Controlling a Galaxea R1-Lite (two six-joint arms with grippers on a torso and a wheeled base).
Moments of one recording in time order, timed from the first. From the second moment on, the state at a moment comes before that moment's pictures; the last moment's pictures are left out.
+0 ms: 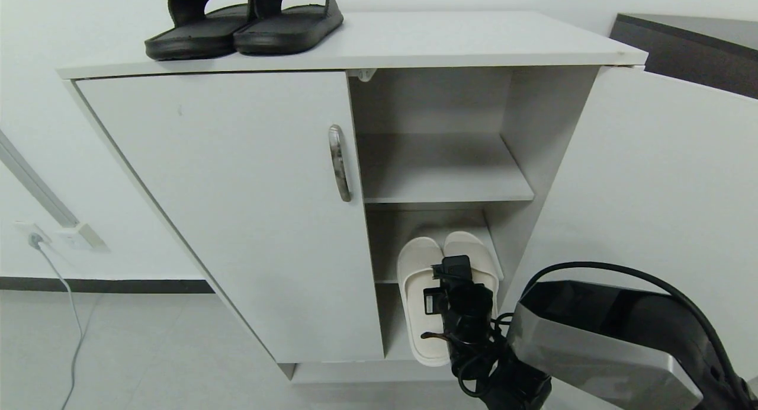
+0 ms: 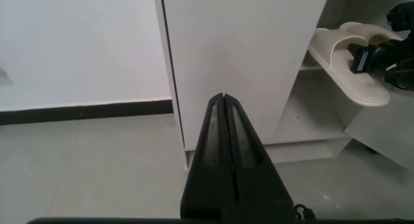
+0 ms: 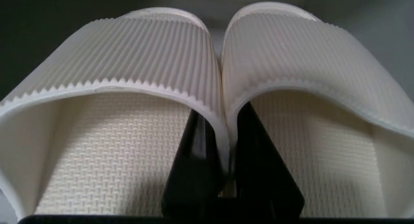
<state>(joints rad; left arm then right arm) 0.00 0.00 0.00 0.01 -0.04 0.02 0.77 2.53 -1.05 -1.48 -0.72 -0.01</state>
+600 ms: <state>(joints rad) 0.00 0.00 0.00 0.01 -0.03 0.02 0.72 2.53 -1.19 -1.25 -0.66 0.01</state>
